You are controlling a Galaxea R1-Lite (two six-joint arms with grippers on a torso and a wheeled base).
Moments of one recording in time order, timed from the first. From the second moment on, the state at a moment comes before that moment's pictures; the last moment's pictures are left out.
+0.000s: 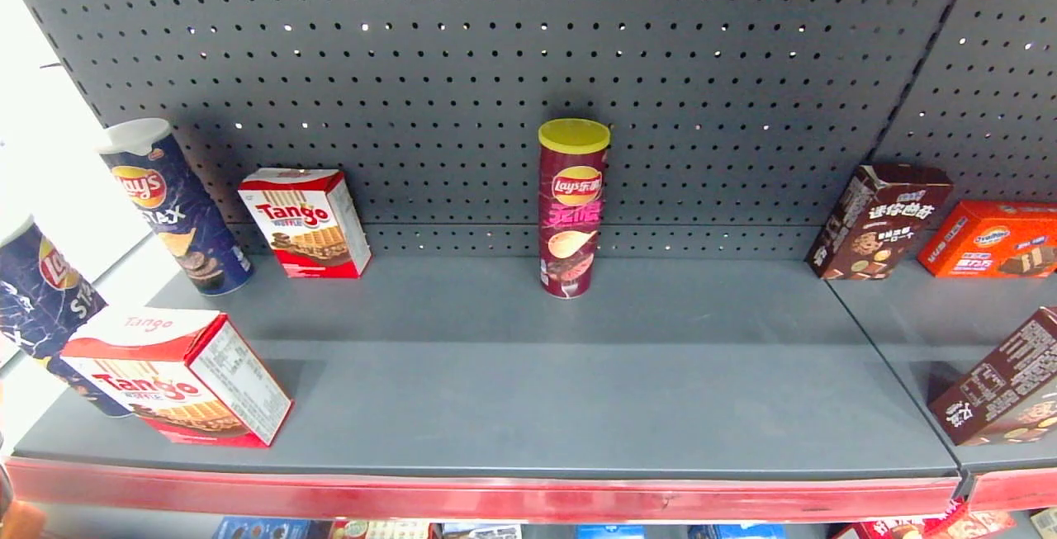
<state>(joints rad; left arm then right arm) 0.00 0.00 0.00 0.00 -0.09 0.03 0.00 0.00 0.00 -0.01 0.00 -0.01</state>
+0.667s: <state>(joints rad) 0.00 0.00 0.00 0.00 -0.09 0.03 0.00 0.00 0.00 0.00 0.00 -0.01</state>
